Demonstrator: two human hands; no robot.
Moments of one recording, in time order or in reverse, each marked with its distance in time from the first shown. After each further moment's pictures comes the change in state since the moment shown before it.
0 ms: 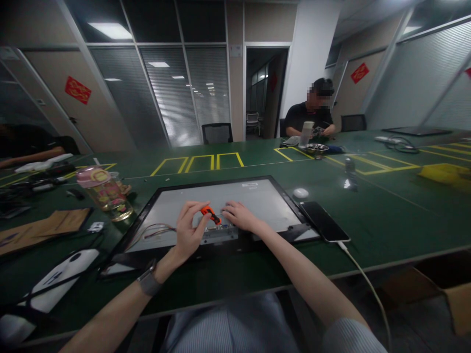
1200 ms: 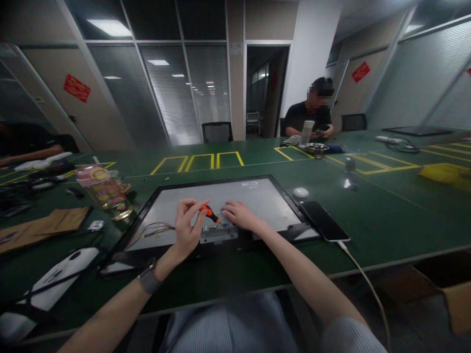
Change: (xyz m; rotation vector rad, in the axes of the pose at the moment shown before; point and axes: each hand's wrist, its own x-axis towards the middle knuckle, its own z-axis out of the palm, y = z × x) left_hand 0.000 -0.003 0.000 0.099 0.041 -0.011; right_hand 0.000 -0.004 -0.002 0.009 -0.012 0.033
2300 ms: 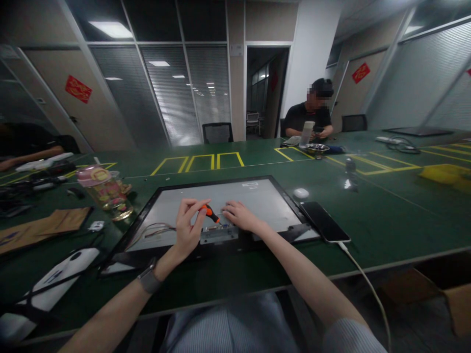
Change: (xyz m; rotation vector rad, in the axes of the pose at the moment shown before) left_hand 0.001 -0.002 -0.001 -0.046 -0.029 -0.029; right_hand 0.000 0.004 0.002 0.014 0.004 -0.014
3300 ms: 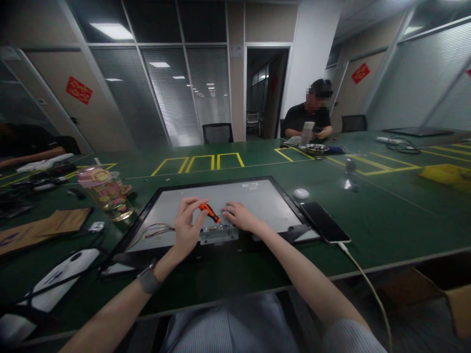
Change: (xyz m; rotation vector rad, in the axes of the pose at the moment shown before) left_hand 0.001 -0.003 0.000 -0.017 0.037 -0.049; right_hand 0.000 -0.001 -0.001 0.014 0.020 0.005
